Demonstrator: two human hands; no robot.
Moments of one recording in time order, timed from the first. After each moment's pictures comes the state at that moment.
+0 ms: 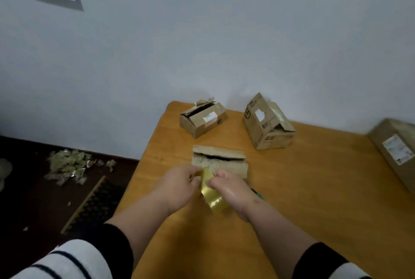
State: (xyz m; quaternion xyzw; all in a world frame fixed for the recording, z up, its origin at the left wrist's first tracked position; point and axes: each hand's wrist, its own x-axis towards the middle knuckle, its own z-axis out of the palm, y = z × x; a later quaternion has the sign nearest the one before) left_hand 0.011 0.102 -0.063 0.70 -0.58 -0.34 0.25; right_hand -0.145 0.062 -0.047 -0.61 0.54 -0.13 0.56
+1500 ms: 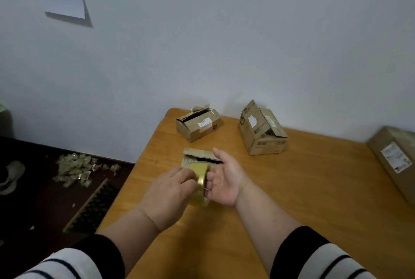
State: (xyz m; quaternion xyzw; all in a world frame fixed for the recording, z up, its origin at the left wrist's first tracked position) left_hand -0.027 0.137 -0.048 0.57 -0.79 0.06 0.22; right_hand -0.169 0.040 -0.020 -0.26 0.46 -0.17 0.83
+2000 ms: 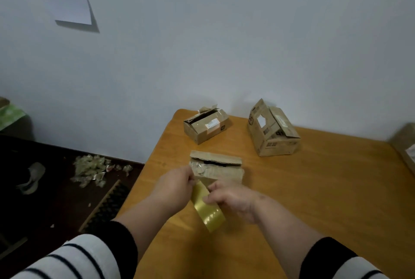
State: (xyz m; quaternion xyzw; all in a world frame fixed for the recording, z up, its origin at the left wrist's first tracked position) left_hand -0.022 0.097 -0.050 0.77 -0.58 -0.19 0.18; right_hand -0.191 0.039 -0.047 -0.60 0.43 -0.02 0.67
